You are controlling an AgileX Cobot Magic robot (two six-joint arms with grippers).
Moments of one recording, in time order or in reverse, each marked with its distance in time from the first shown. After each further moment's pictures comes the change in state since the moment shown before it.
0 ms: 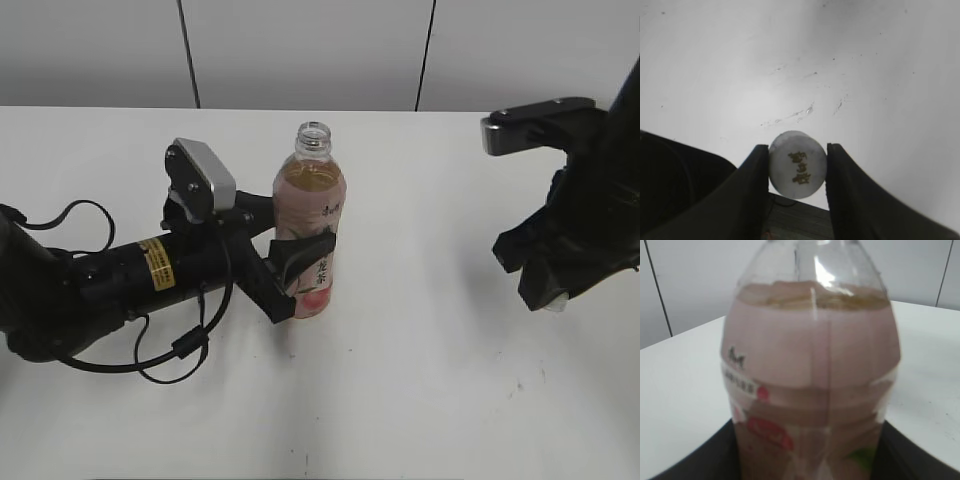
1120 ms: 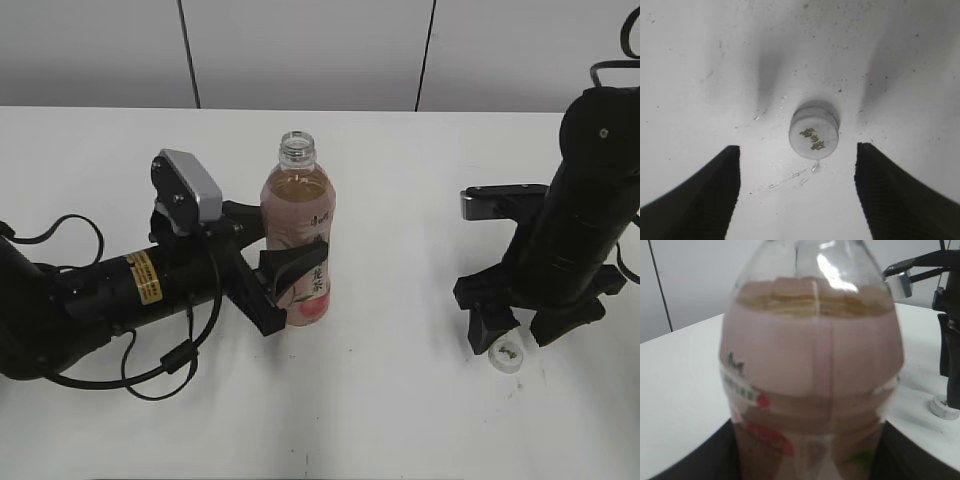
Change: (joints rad) left arm 0.003 -0.004 0.059 -0.004 -0.048 0.007; right arm -0.087 0.276 0.072 0.118 -0.252 0.005
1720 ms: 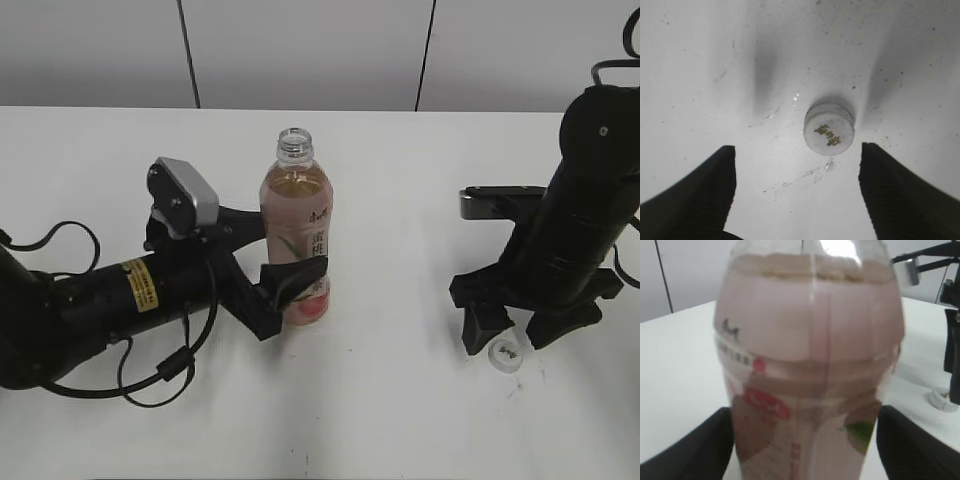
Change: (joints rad) left arm 0.001 0.000 0.015 -0.024 0.022 -0.034; right arm 0.000 0.000 0.000 0.041 0.003 0.001
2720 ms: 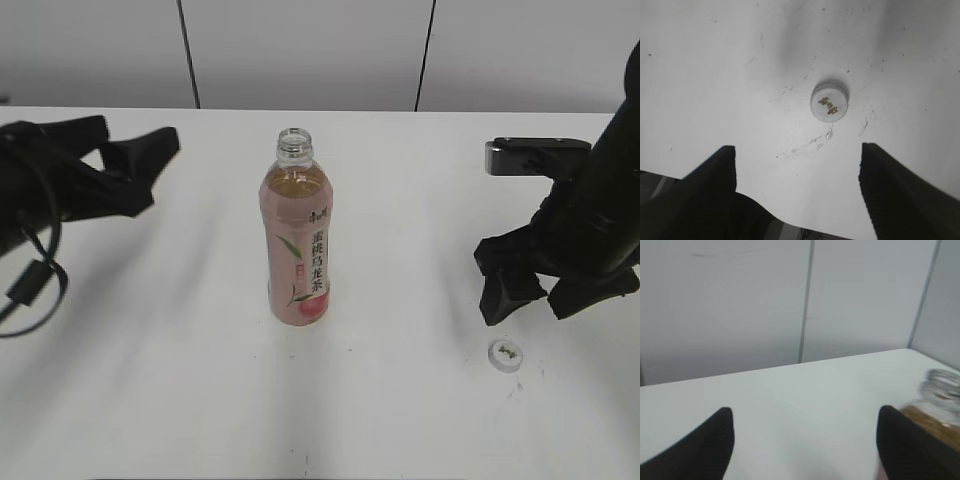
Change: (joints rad) left arm 0.063 -0.554 0.256 -0.424 0.216 -0.037; right arm 0.000 -0.180 0.000 -0.004 0.088 -0.009
